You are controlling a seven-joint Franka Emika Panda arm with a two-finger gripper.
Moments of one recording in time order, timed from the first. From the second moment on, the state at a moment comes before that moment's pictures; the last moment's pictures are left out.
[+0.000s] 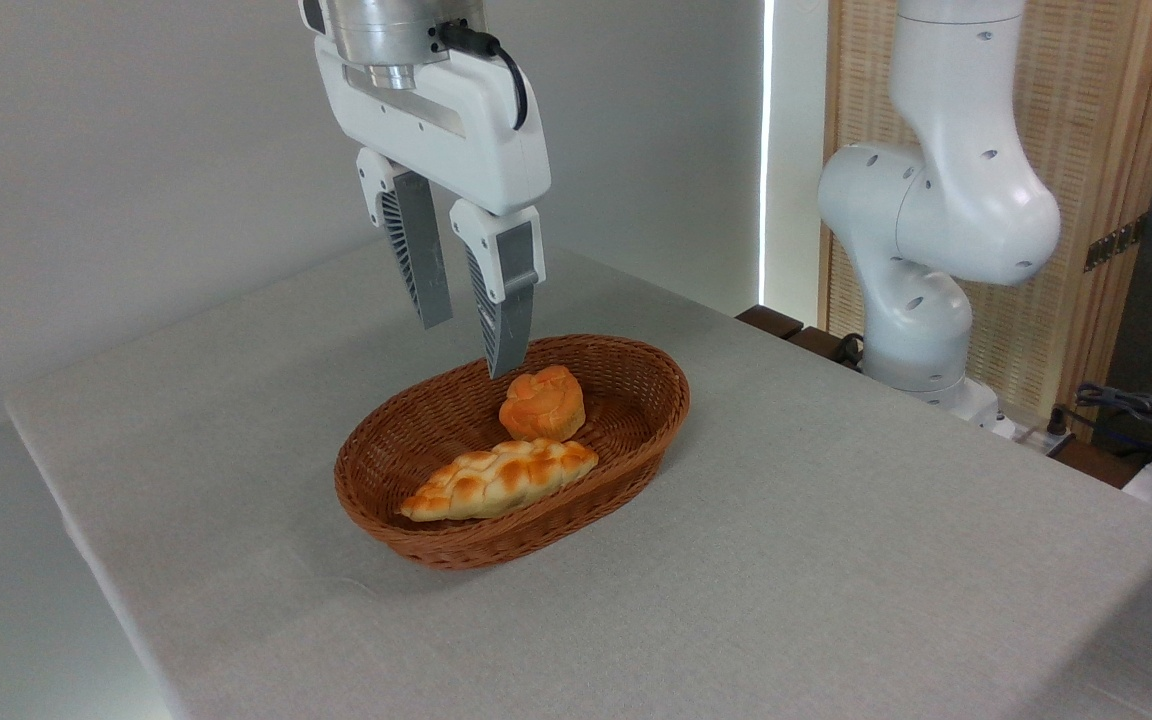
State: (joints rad) arm -0.02 -0.05 0.01 -1.63 -0.05 1.59 0.78
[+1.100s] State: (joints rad) arm -0.05 -0.07 0.01 -1.73 -0.05 1.63 0.78
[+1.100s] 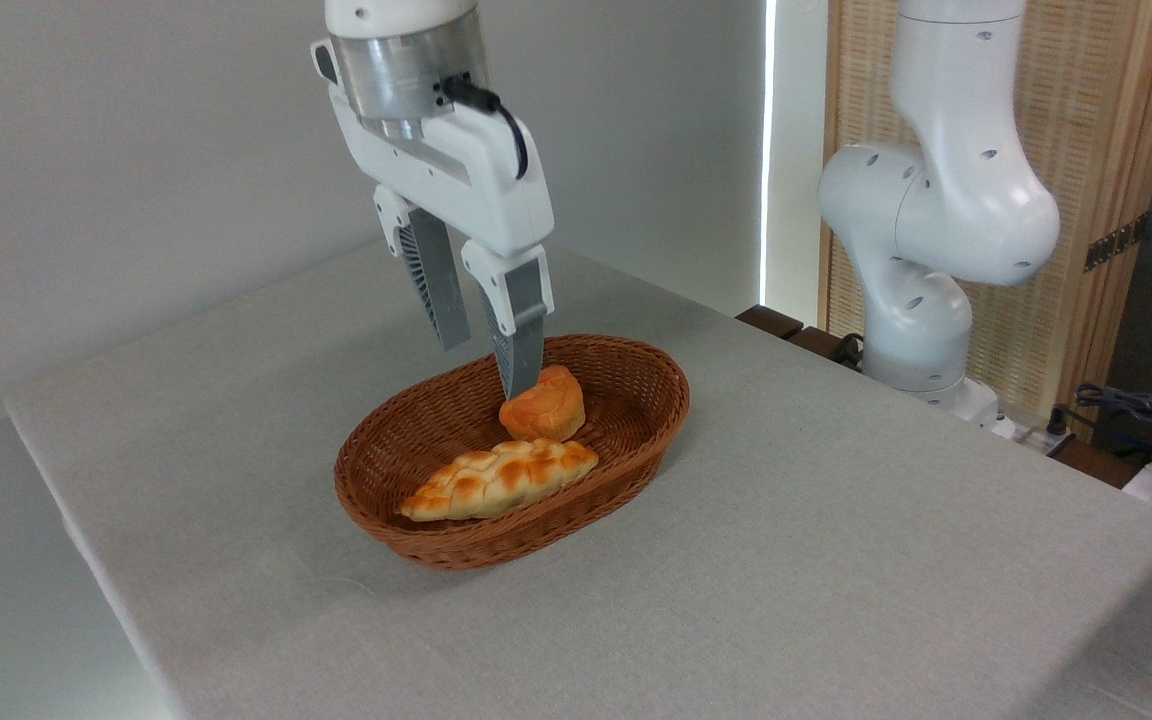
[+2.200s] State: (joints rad) arm -0.11 -0.12 -0.09 -2.23 0.01 2.11 0.86
